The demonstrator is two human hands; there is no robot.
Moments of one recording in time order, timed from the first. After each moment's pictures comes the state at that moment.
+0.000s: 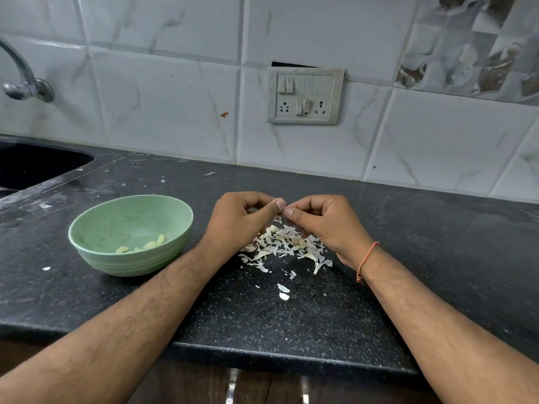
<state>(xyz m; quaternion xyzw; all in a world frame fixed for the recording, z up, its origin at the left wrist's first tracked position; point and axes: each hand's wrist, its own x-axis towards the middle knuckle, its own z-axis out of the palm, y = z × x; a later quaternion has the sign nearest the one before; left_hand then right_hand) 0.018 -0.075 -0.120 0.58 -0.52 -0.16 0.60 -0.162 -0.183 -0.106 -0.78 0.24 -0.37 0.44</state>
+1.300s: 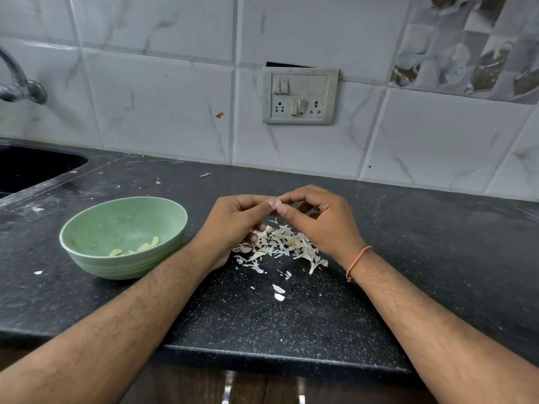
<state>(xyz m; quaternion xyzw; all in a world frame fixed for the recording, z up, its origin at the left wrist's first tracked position) 0.017 -0.080 -0.122 0.49 -0.45 -0.35 0.65 -0.161 -0.177 -0.107 -0.83 0.16 -0.46 0.28</state>
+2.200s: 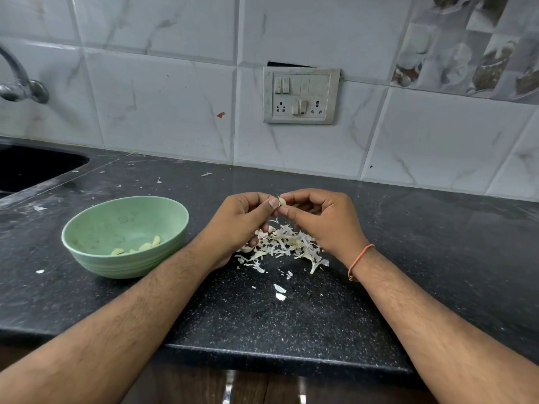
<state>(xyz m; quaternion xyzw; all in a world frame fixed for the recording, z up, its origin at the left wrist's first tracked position) 0.016 -0.080 -0.121 0.52 -0.51 -0.32 0.61 -0.159 -0.180 -0.106 -0.80 0.20 -0.45 0.35</state>
